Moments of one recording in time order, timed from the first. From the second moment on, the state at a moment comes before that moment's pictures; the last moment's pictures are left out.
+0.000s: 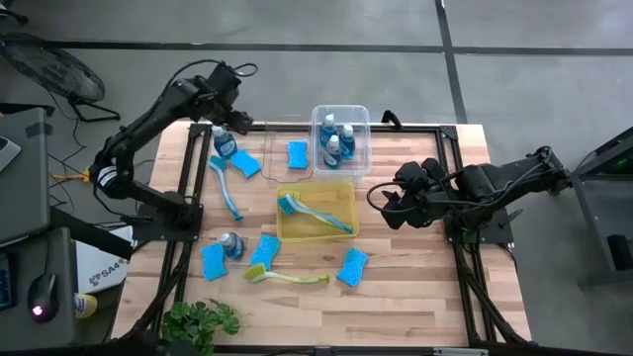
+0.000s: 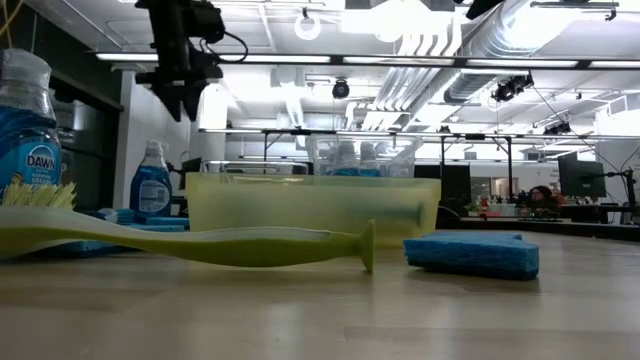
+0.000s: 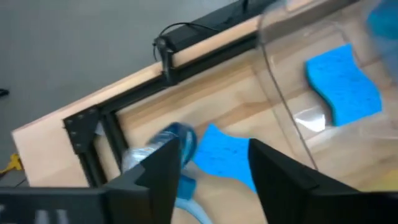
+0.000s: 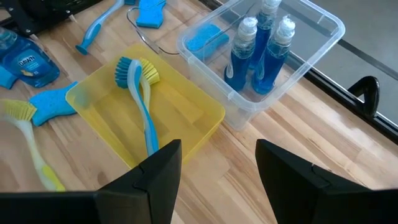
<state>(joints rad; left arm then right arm) 0.88 1.38 1.41 -1.15 -0.20 -0.21 0.34 1.29 1.46 -1.26 0.67 0.95</state>
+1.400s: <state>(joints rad) 1.05 1.46 1.28 -1.14 -0.19 -0.06 0.34 1.29 1.46 -1.22 0.62 0.94</state>
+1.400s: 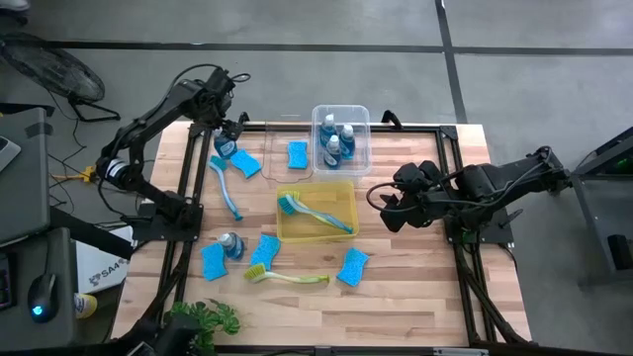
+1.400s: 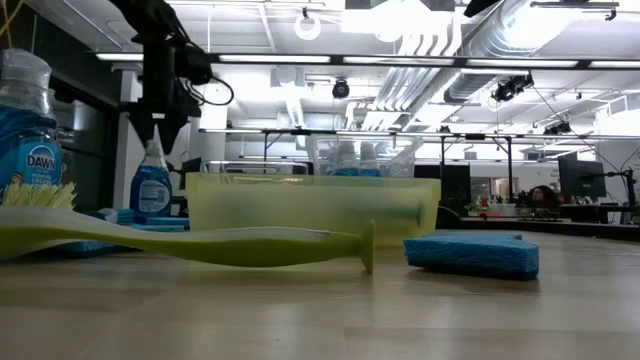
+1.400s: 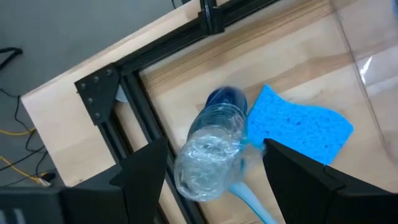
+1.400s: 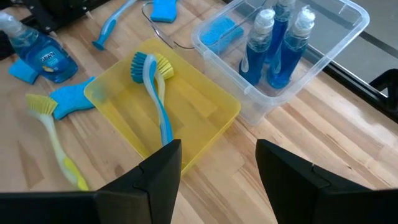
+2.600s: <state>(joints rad) 1.04 1.58 1.28 -1.24 -0.12 -0.09 0.34 1.29 1.46 -1.20 0.54 0.87</state>
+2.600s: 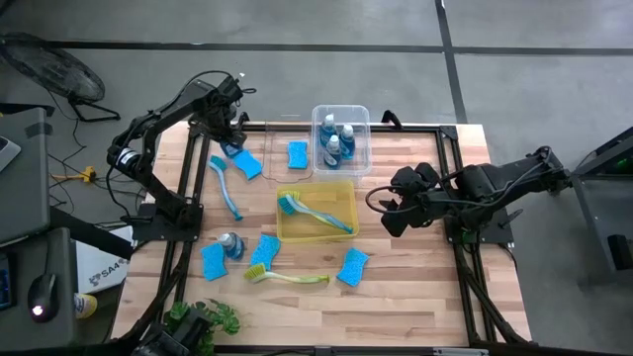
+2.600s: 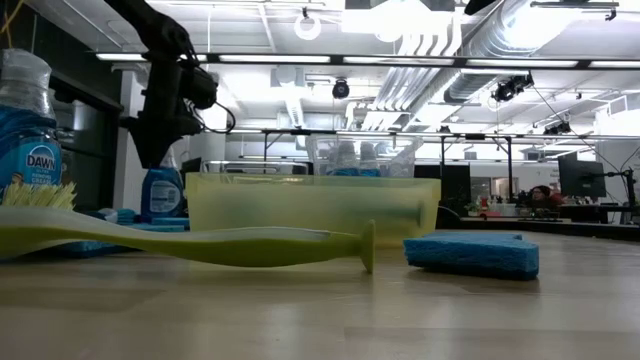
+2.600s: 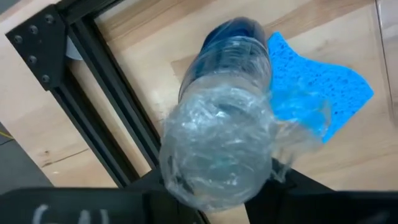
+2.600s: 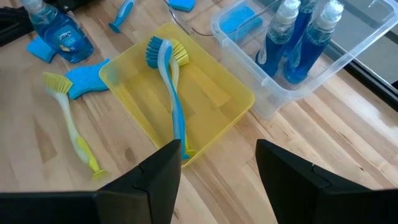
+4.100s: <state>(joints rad) 1.04 1.59 1.28 -1.09 -0.09 0.29 0.34 1.29 1.46 -1.20 0.48 0.85</state>
